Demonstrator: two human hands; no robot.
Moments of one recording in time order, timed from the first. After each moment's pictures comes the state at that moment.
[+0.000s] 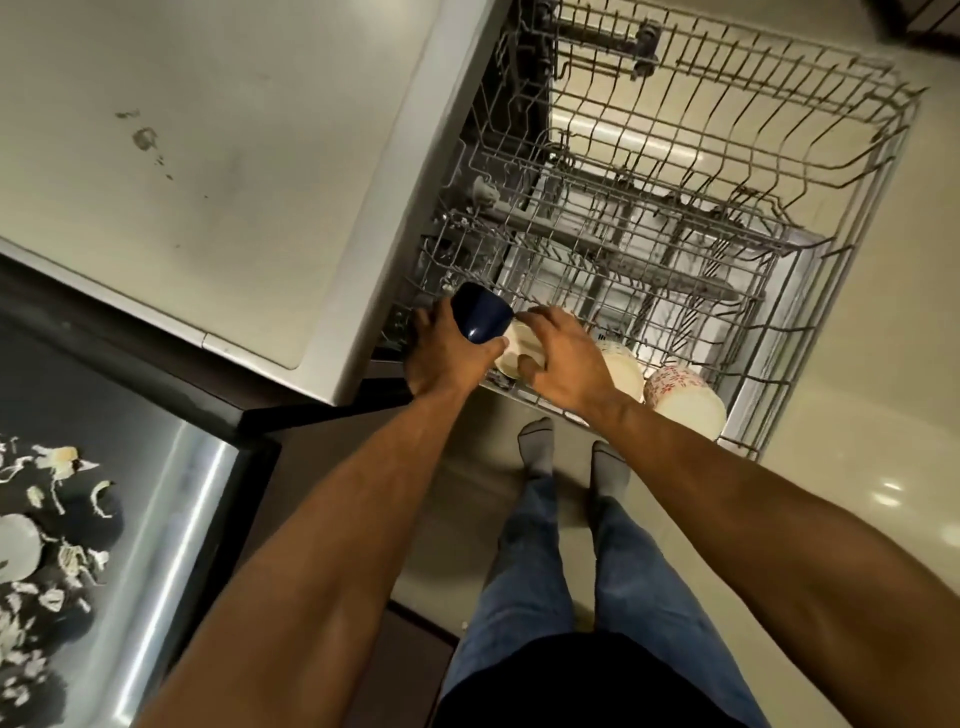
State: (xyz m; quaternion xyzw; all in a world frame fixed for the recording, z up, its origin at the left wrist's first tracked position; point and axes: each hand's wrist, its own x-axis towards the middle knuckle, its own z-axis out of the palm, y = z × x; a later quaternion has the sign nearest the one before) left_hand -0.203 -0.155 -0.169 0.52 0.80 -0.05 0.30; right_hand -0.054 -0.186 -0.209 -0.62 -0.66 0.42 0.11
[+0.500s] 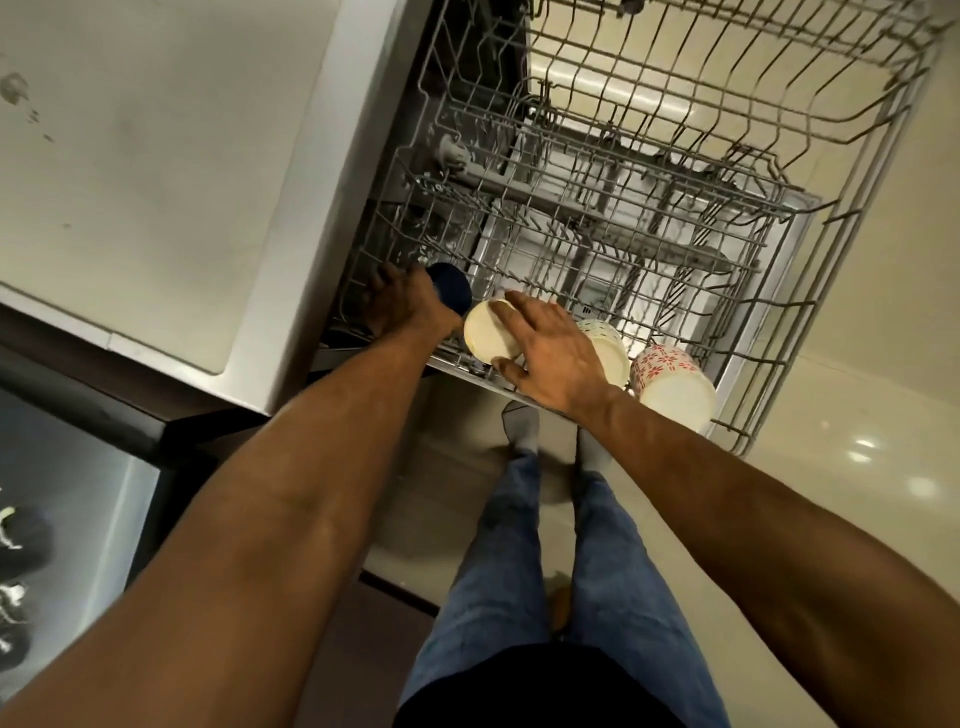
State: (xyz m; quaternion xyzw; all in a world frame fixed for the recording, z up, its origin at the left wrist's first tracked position) left_hand -0.202 -0.108 -0.207 0.55 0.77 -0.25 0.21; right_hand -0.044 -0.194 -0.238 -0.56 -0.77 0.31 0.03
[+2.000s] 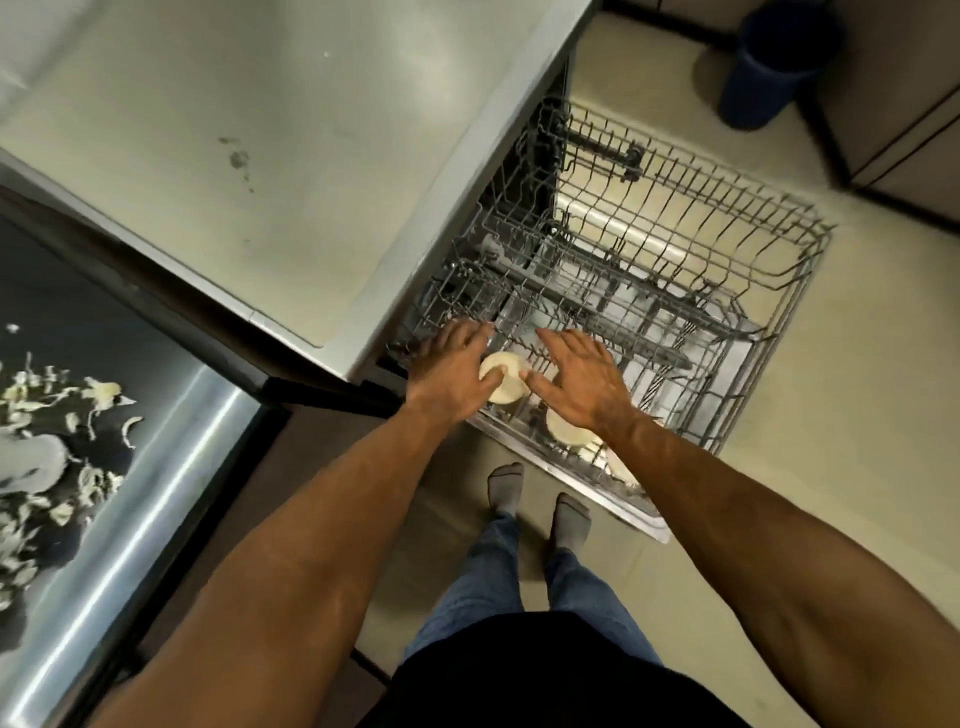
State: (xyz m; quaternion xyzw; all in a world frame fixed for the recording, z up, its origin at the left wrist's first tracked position) left_hand -0.195 -0.176 -0.118 0.73 0.65 -0.10 0.21; right_hand -0.002 -0.183 -0.152 -0.59 -0.75 0.29 0.00
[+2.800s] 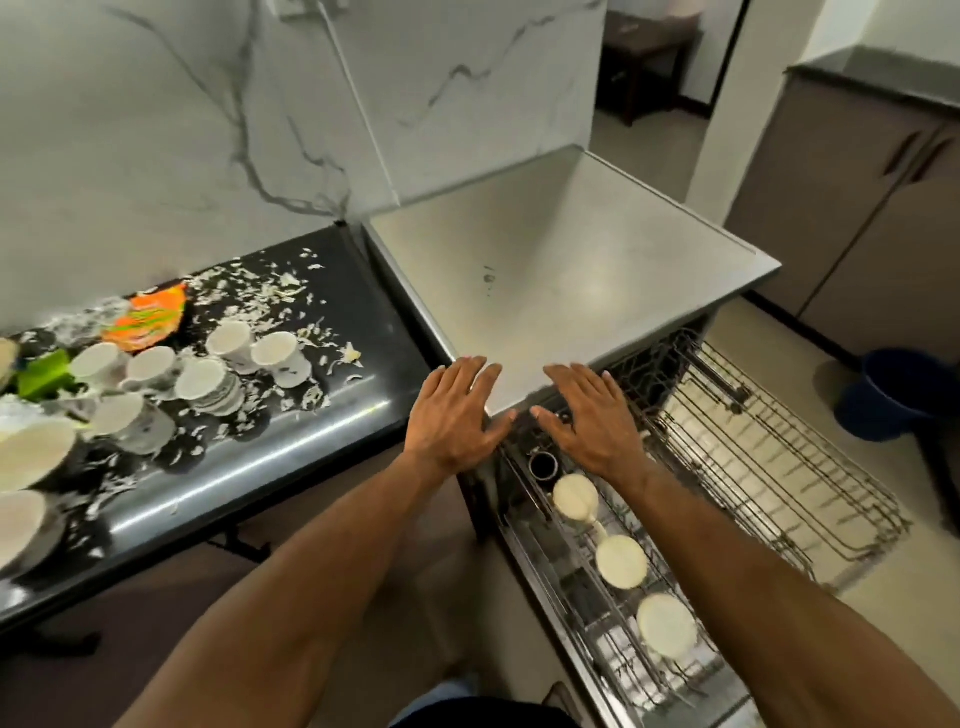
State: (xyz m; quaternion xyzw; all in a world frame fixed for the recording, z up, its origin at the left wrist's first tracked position) left_hand -0.264 -0.284 0.030 0.63 0.77 0.10 -0.05; right_hand -0.085 -0.176 0.005 -0.36 -0.91 0.17 0.15
